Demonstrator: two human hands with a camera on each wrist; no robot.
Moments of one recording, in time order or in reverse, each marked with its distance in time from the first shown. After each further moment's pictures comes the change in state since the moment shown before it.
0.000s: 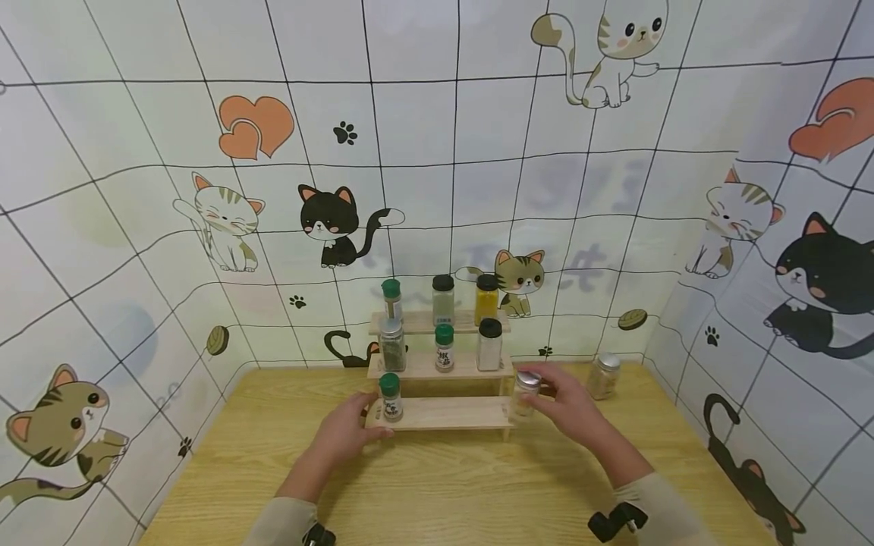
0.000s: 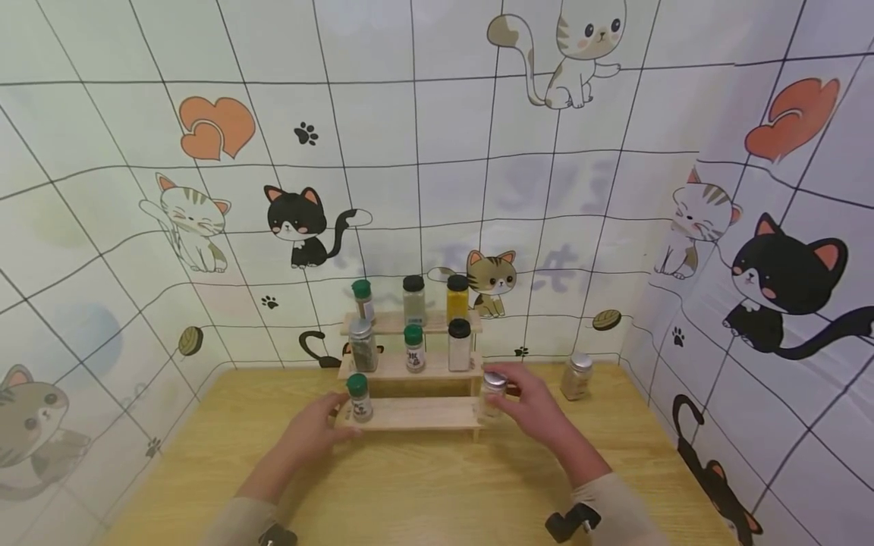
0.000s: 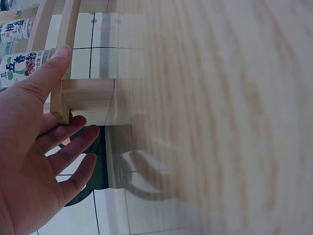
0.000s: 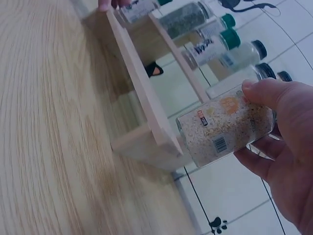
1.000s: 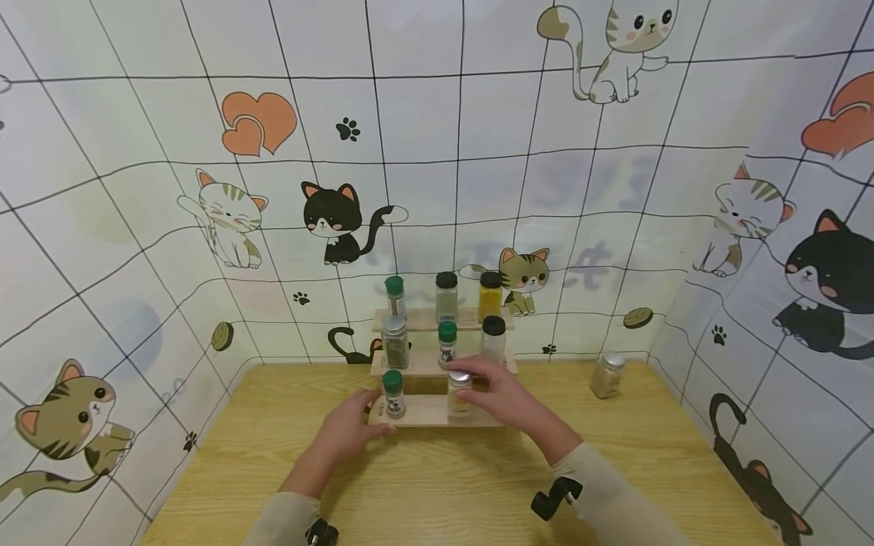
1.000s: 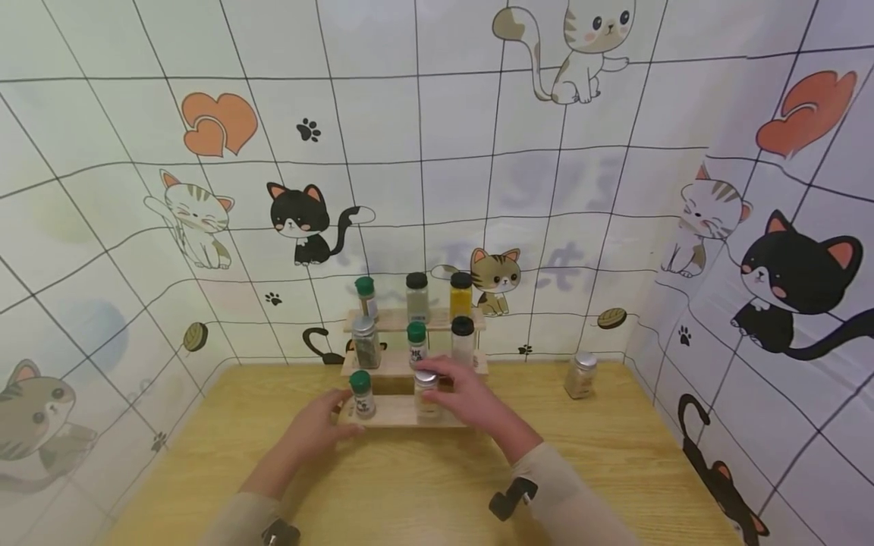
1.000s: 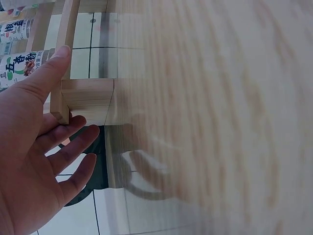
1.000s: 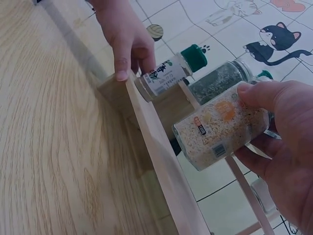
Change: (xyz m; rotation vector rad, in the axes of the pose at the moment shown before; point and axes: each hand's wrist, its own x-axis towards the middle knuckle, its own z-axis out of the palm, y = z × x) left_hand 0.000 0.001 -0.003 0.004 -0.015 -0.003; right_hand 0.059 -0.044 0.079 0.162 -0.259 -0.007
